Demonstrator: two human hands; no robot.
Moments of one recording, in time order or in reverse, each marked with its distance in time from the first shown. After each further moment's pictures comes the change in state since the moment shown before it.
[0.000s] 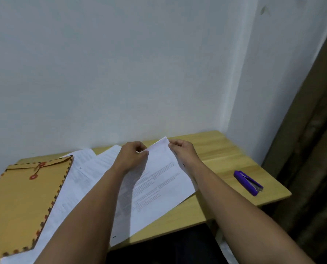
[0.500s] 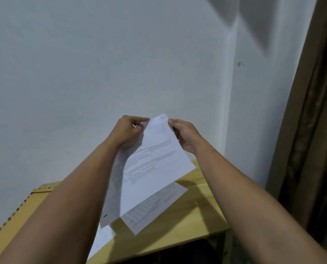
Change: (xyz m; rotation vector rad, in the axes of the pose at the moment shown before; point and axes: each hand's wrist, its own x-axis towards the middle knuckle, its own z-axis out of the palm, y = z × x) left_hand -0.008 0.144 -0.137 0.012 0.187 0.290; right_hand -0.038 -0.187 0.015 0.031 -0.186 -0.145
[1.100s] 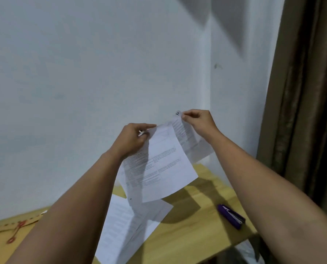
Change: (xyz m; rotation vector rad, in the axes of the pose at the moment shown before) left_hand 0.066 0.023 0.084 -0.001 -0.117 0.203; right_hand 0.046 -0.049 -0.130 -0.454 0.288 -0.368
